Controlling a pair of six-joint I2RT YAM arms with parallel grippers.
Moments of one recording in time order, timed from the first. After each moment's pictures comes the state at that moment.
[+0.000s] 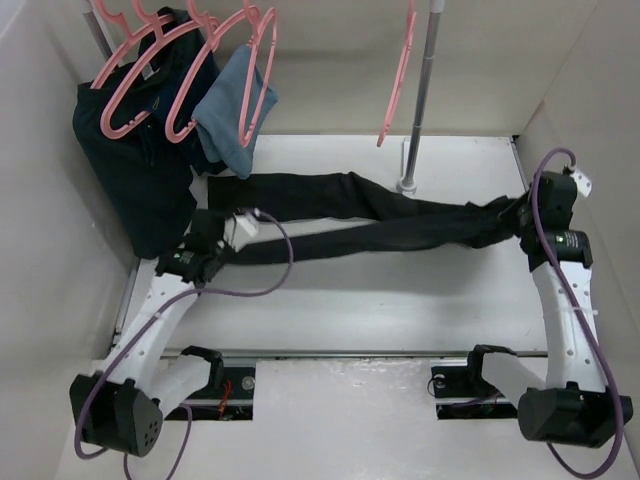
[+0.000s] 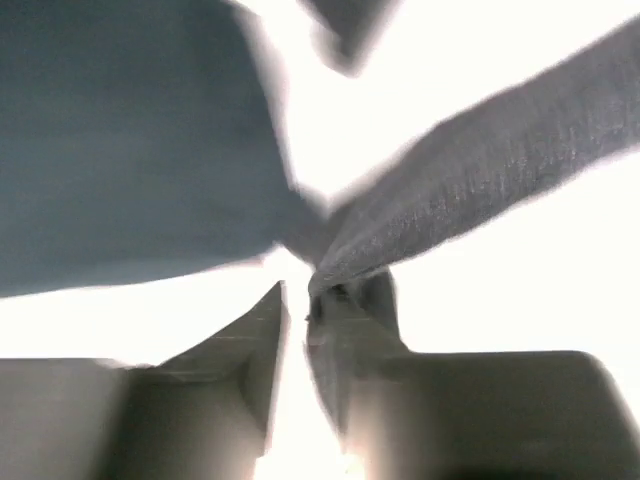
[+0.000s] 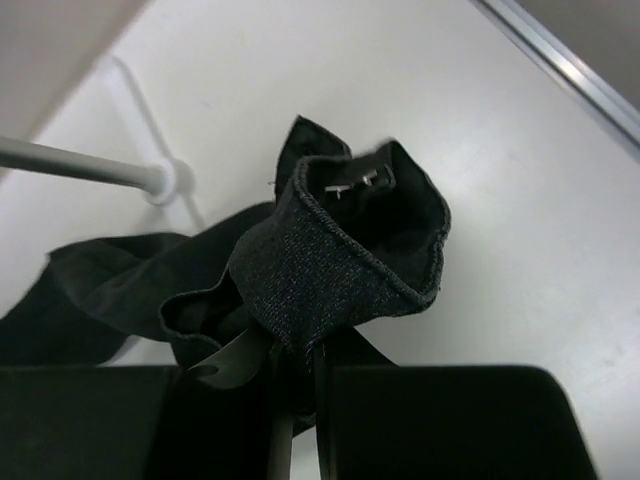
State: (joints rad) left arm -0.22 0.97 0.90 -0.65 -0.33 0.67; right arm -0.11 1.04 1.19 -0.70 0.25 0.58
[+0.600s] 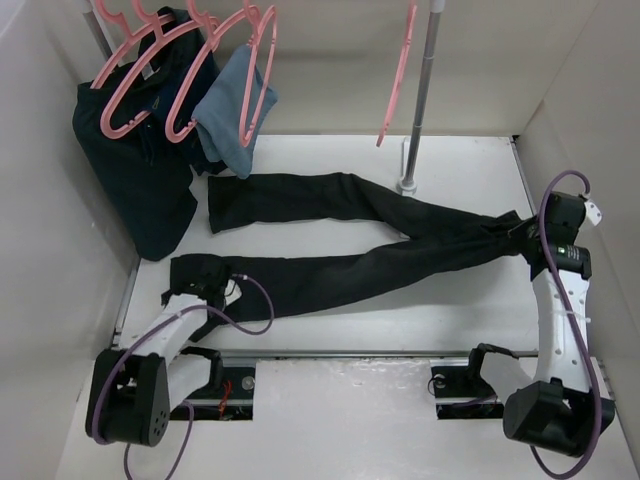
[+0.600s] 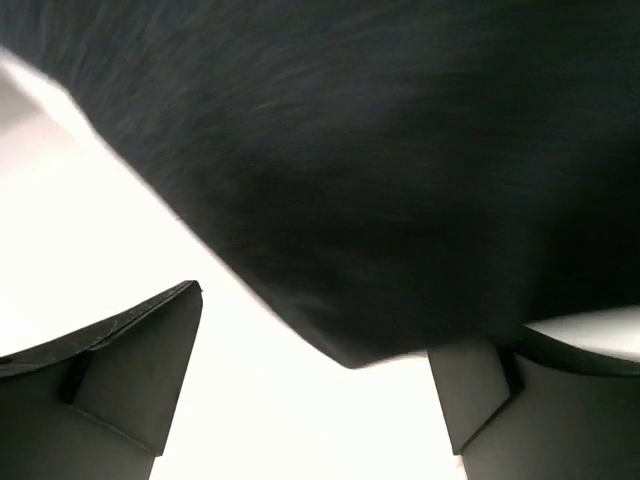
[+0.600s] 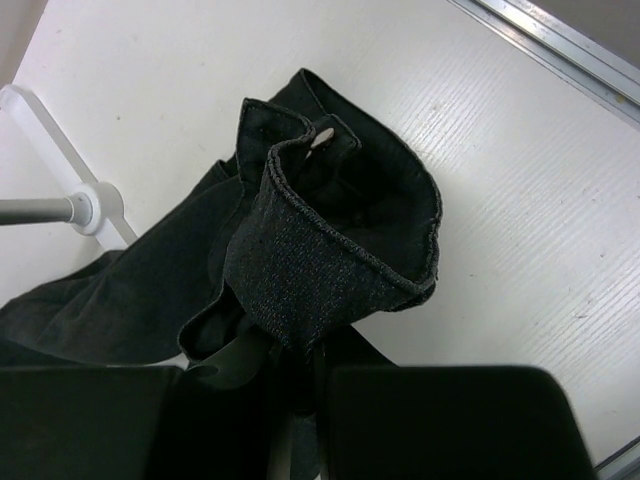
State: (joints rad) left arm -0.18 1.02 0.38 -0.73 -0.54 0.74; right arm -0.28 0.96 0.97 -0.68 0.21 0.66
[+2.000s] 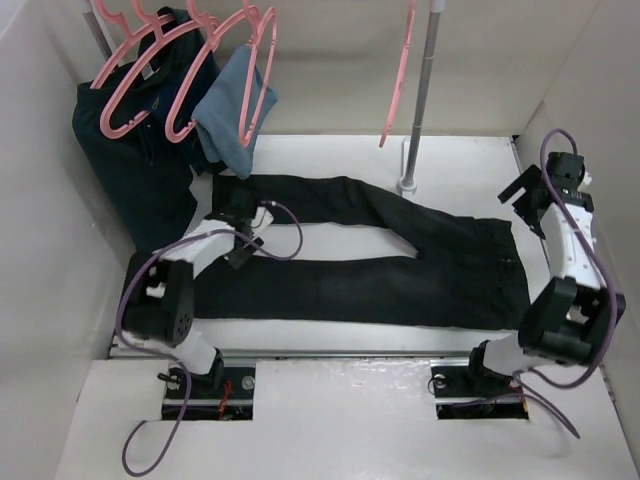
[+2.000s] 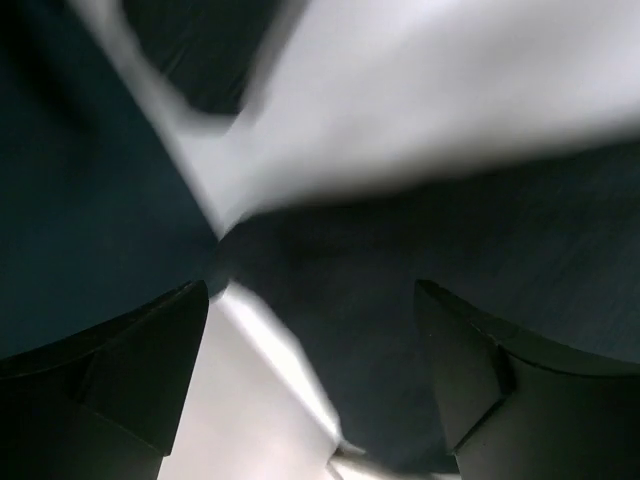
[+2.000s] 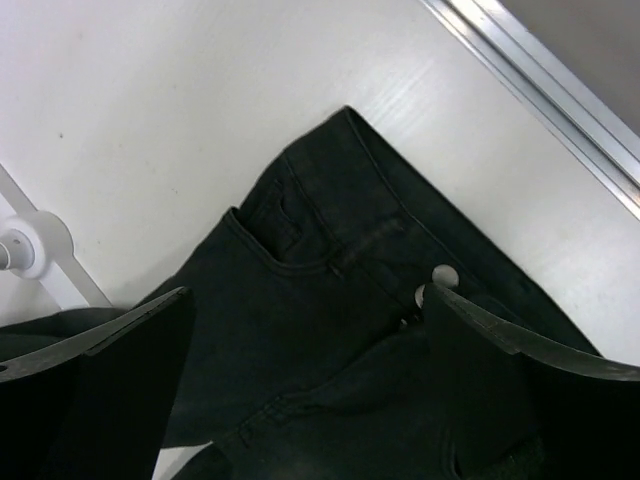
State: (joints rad) left arm -0.23 1.51 0.94 -0.56 -0.45 0.60; right arm -0.34 1.38 1.20 -0.64 0.15 0.52
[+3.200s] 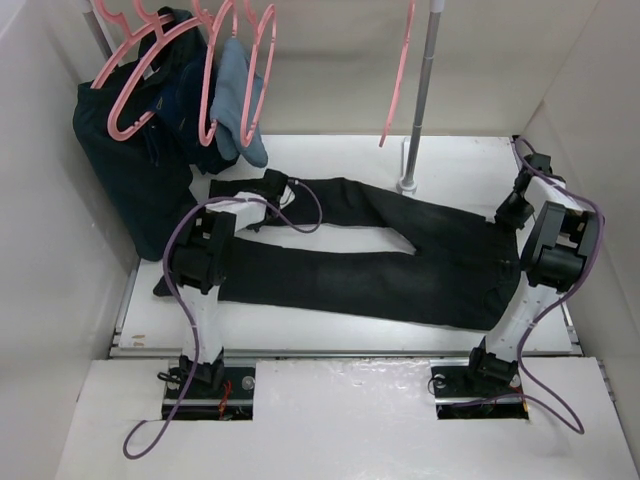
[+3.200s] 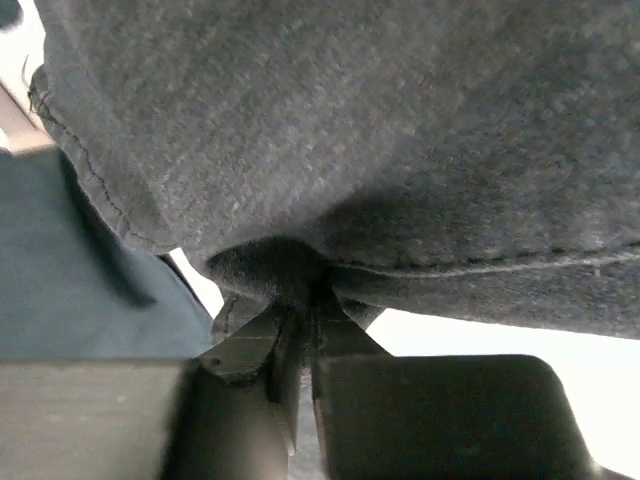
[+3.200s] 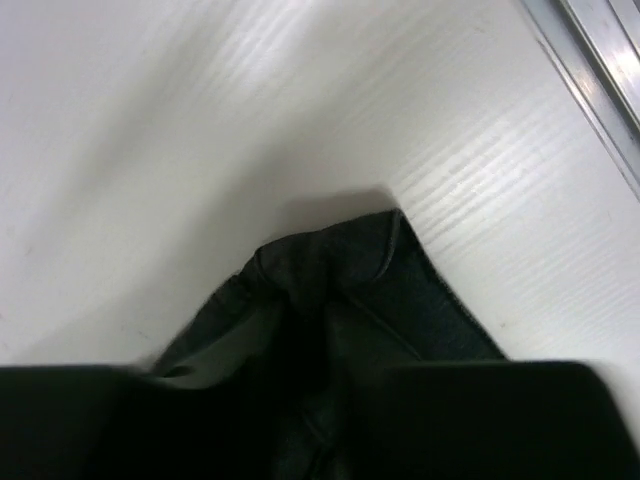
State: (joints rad) left arm -0.33 2.06 1.34 -0.40 -0.53 0.56; right arm -0.34 2.03 1.50 -0.66 0.14 0.42
